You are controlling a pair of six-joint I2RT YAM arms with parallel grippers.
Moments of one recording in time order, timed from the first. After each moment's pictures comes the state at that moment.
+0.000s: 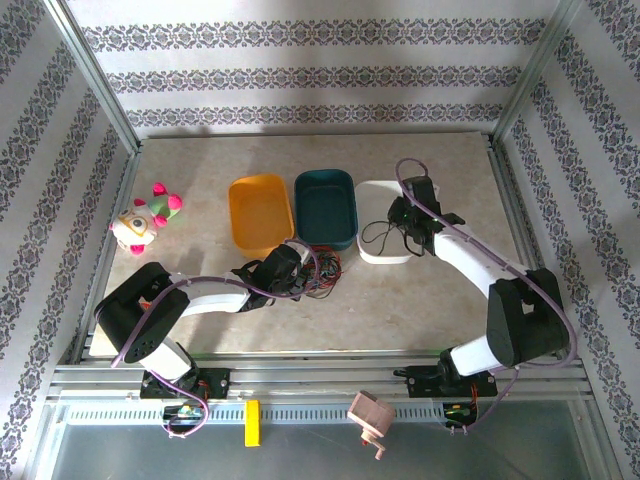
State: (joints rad) left arm -0.76 1.58 0.64 0.09 -0.09 -0.28; right arm 0.27 1.47 0.93 -0.27 0.14 0.70
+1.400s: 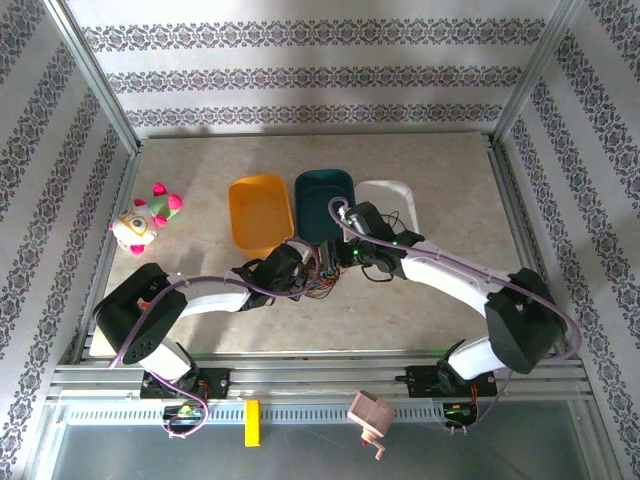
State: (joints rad) left arm -0.77 1.57 0.66 0.04 -0.10 -0.29; right arm 0.67 1.48 0.91 -0.32 -0.22 0.47
